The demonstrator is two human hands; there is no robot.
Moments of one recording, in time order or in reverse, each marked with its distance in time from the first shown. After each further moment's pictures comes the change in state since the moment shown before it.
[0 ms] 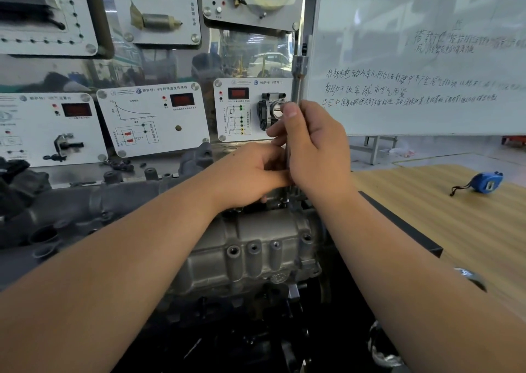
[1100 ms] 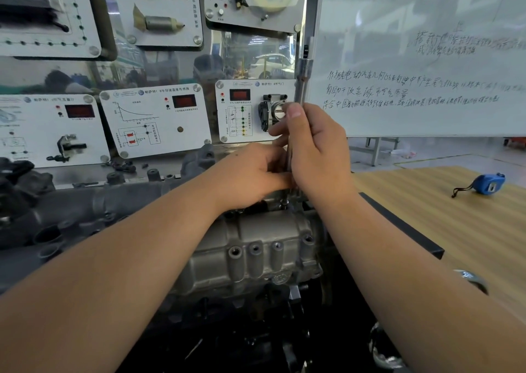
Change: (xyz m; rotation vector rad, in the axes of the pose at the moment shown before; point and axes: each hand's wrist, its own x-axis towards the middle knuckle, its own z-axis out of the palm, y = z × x) left_hand -0.001 0.004 -0.002 0.071 -0.010 0.051; right_hand -0.001 0.000 0.000 0.030 0.008 0.022
